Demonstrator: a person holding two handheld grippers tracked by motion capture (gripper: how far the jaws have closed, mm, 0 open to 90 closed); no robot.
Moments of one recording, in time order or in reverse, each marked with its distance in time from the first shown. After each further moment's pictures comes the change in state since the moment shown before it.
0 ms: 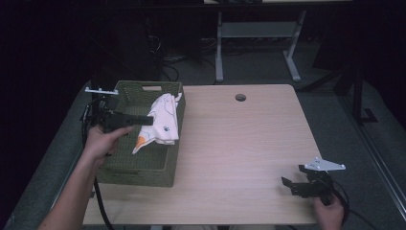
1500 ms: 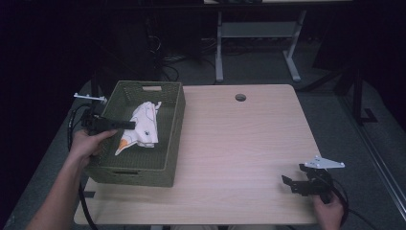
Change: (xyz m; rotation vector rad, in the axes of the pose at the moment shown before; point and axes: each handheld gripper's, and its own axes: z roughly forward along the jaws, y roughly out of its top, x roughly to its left) left arm 0.063 -0.021 -0.026 0.058 0.126 -0.069; right arm -0.005 0.002 0.004 0.012 -0.015 0.019
